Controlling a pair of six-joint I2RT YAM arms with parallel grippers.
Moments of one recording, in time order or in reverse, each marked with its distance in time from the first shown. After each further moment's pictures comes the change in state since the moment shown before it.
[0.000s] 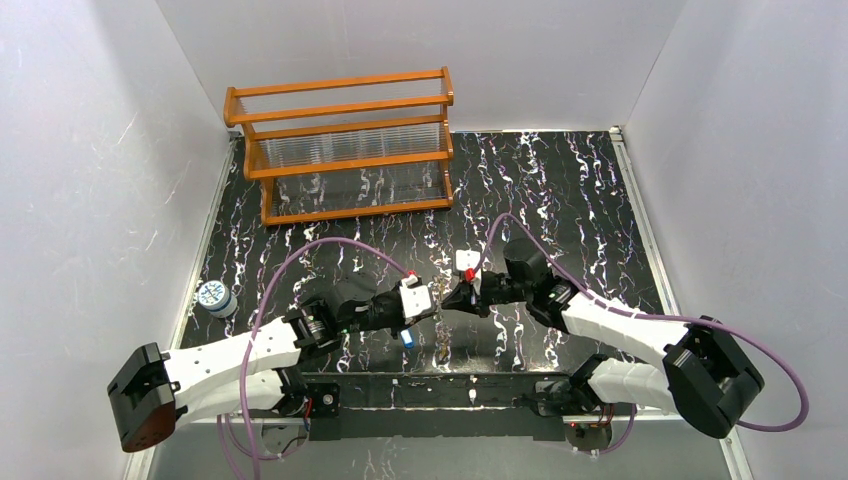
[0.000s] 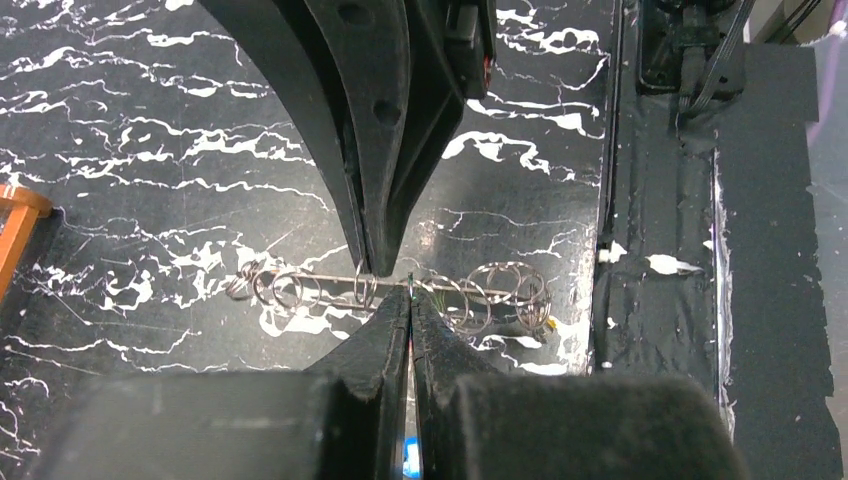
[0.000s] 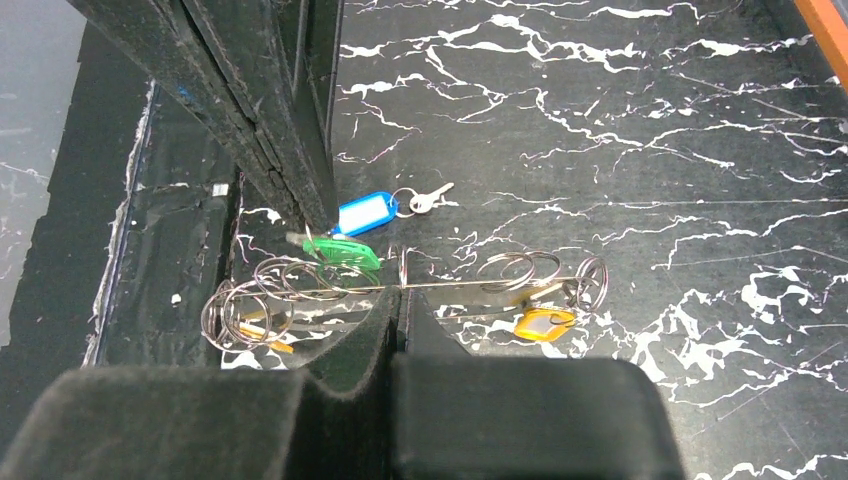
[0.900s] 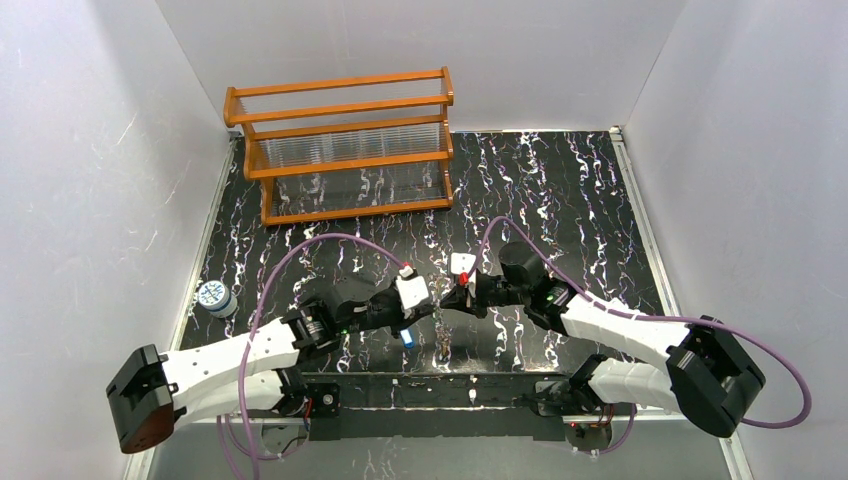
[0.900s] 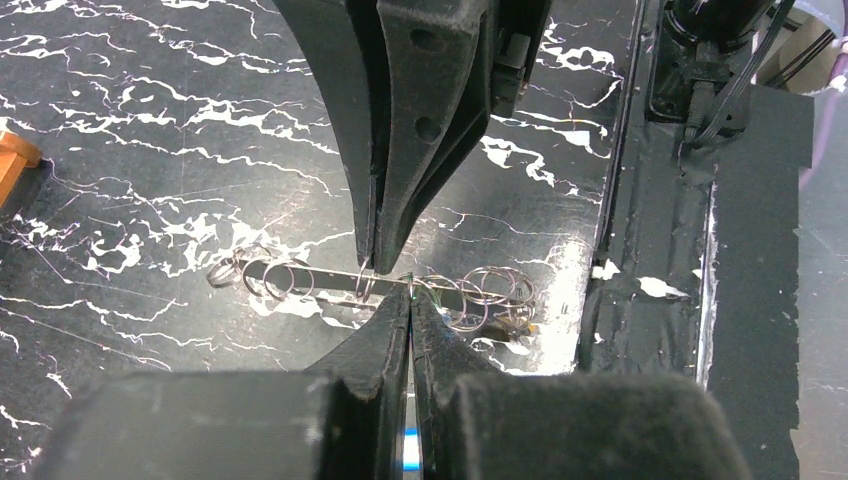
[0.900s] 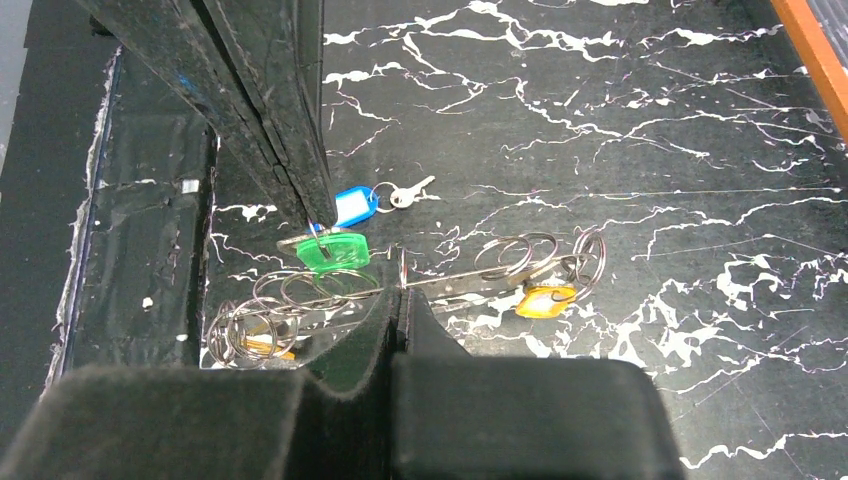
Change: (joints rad) left arm 0.000 -0.004 -0.001 0.006 -0.051 -0.113; right arm 0.056 -0.005 0.009 -0.019 0.114 -0.023
